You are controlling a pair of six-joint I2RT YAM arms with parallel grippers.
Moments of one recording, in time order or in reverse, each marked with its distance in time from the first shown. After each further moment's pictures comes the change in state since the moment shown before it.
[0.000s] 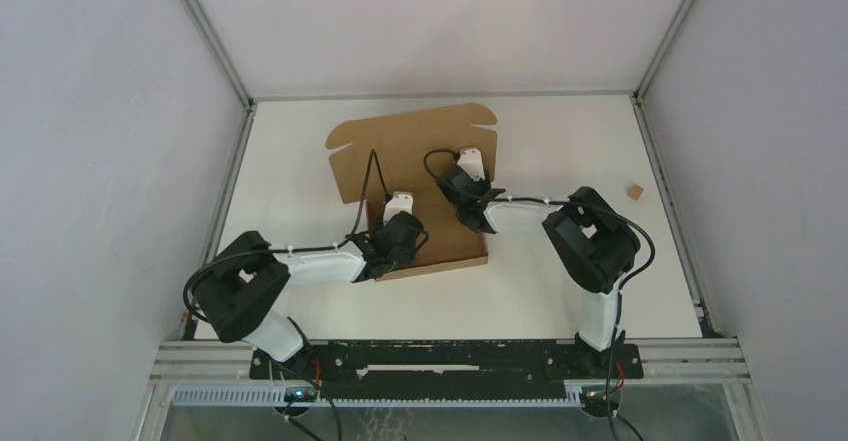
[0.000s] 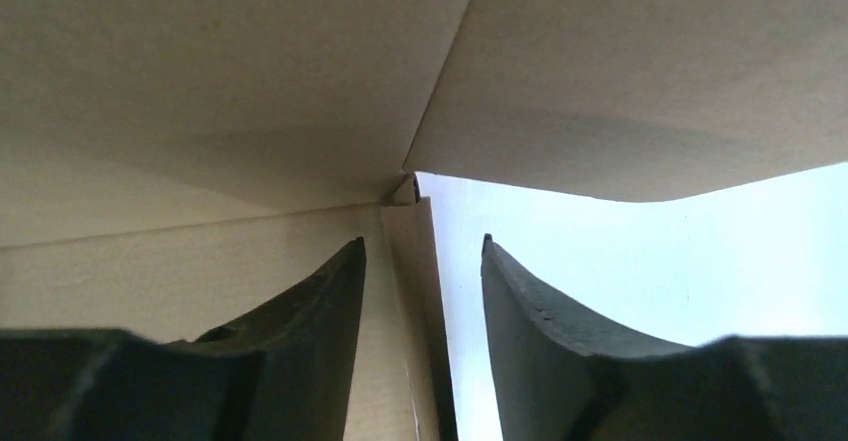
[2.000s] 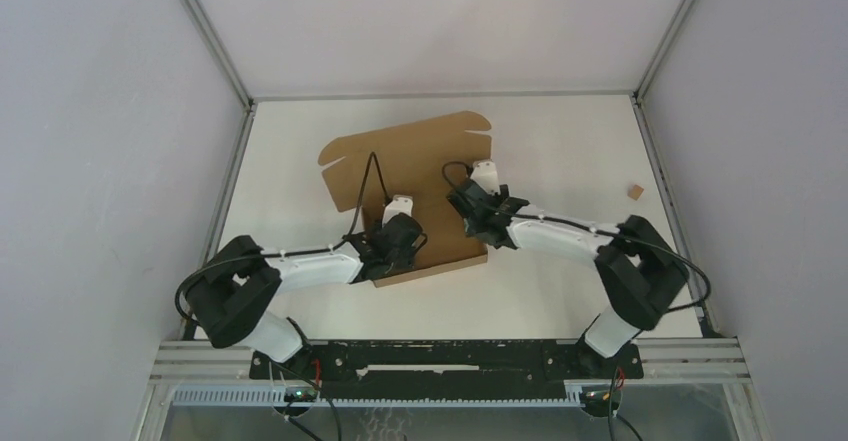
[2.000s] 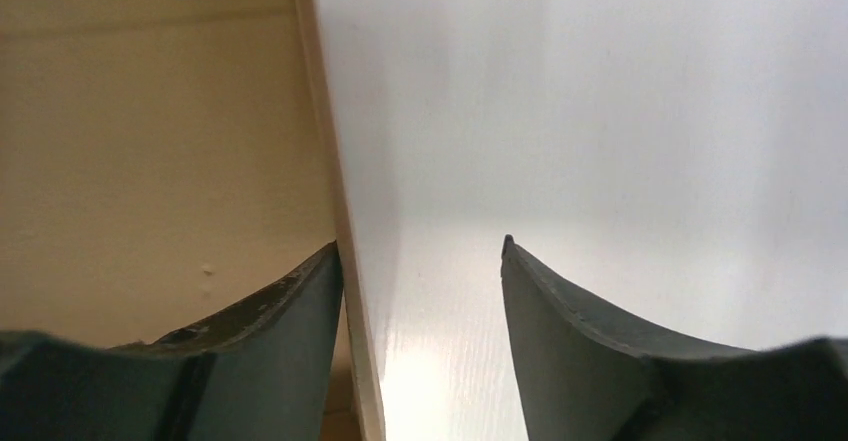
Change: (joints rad) left arm -0.007 -0.032 0.005 -0.065 0.020 0.003; right arm 0.068 -0.252 -0.115 -0.302 -0.028 0.093
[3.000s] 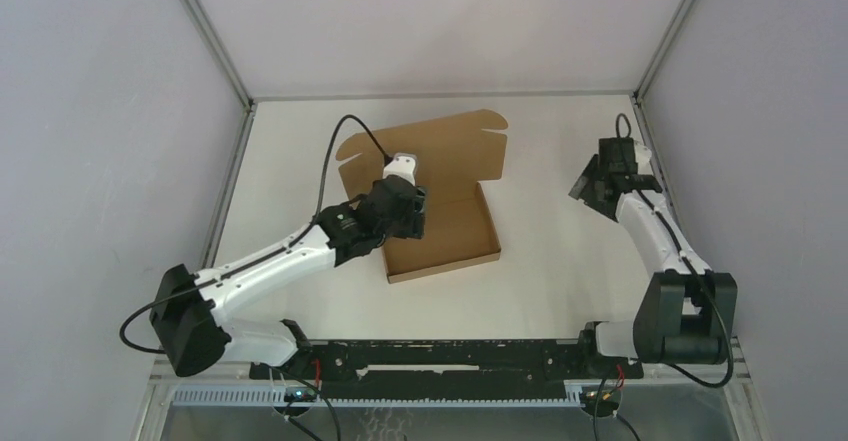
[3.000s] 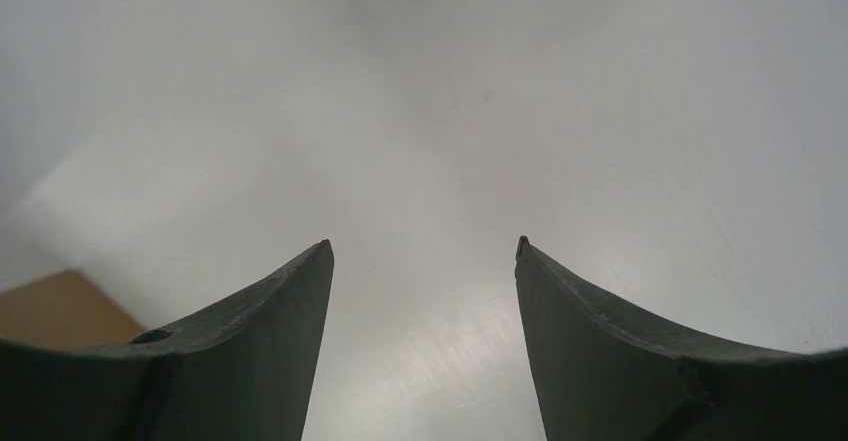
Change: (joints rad) left arm -0.023 -0.198 0.329 -0.334 0.051 0.073; right arm -0.774 -0.349 -0.042 -0.181 -0.360 0.020
